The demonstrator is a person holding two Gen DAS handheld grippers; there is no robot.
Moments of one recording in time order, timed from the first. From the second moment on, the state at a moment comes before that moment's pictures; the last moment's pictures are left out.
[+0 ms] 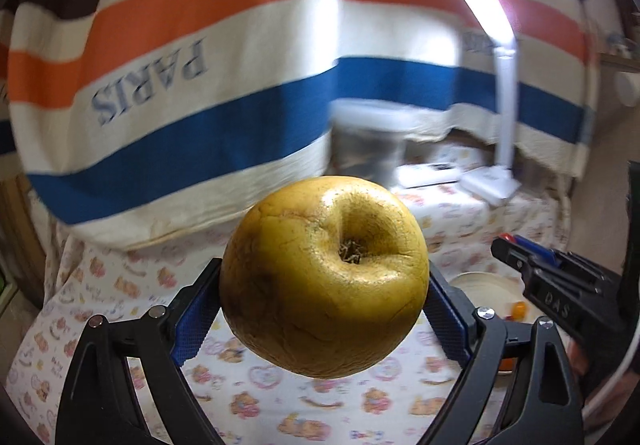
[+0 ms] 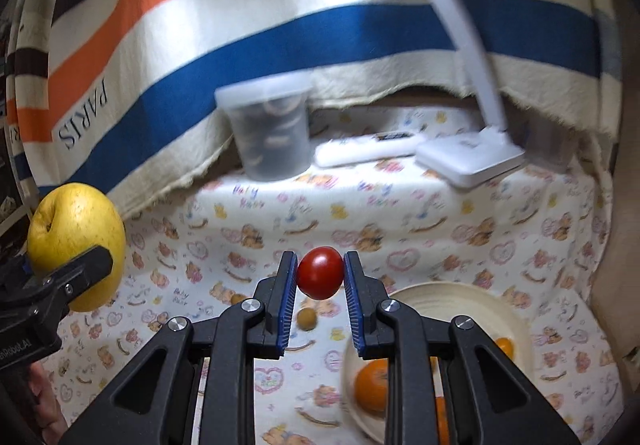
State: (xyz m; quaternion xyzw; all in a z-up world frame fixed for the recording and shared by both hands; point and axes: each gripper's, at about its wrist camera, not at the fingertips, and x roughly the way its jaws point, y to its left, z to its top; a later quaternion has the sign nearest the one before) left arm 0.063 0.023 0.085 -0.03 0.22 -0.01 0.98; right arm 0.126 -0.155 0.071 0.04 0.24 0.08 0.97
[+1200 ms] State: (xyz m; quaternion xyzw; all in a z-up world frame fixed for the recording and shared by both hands) left arm 0.215 -0.164 -0.017 0.05 0.38 -0.14 0.91; right arm 0.153 -0.317 0.006 0.11 0.30 -0.04 0.95
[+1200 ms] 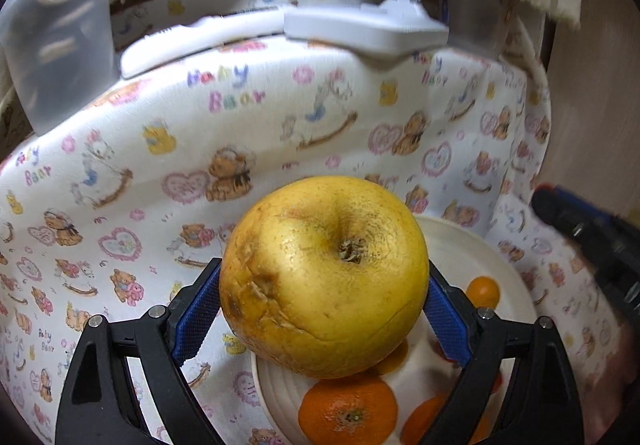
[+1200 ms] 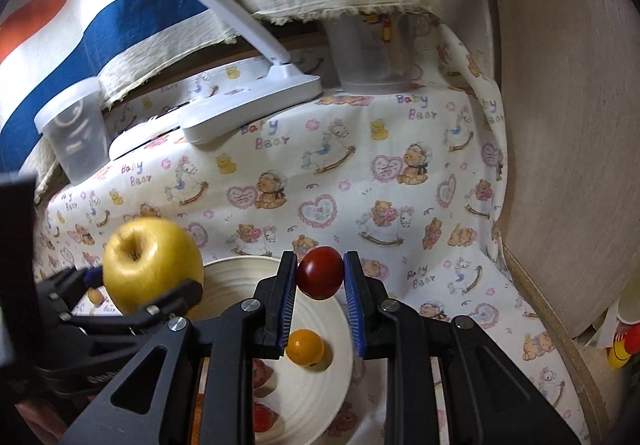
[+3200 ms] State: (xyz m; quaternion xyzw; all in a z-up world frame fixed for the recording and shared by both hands) left arm 0.133 -0.053 0.019 0.01 0.25 -0.10 0.96; right arm 0.145 -0.292 0.002 0.11 0.33 0.01 0.94
